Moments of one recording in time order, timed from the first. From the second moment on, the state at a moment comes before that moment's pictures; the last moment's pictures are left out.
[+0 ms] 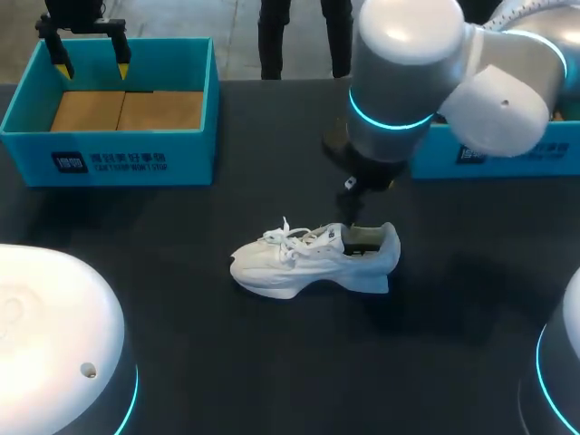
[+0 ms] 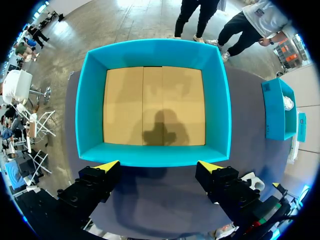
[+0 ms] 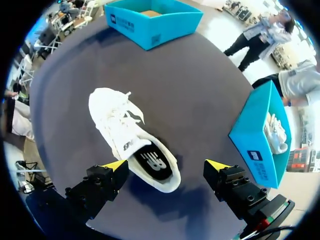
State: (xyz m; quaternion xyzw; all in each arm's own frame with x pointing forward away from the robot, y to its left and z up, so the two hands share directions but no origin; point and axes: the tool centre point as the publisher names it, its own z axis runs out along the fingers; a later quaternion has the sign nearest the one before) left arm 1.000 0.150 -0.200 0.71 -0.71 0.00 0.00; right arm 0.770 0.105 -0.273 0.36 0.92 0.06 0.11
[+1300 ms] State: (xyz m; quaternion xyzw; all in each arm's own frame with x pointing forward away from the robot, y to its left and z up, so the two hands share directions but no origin) left arm 1.000 0.150 -0.200 0.71 -0.71 0.00 0.00; right arm 0.781 0.070 -0.280 0.09 0.95 0.29 0.11
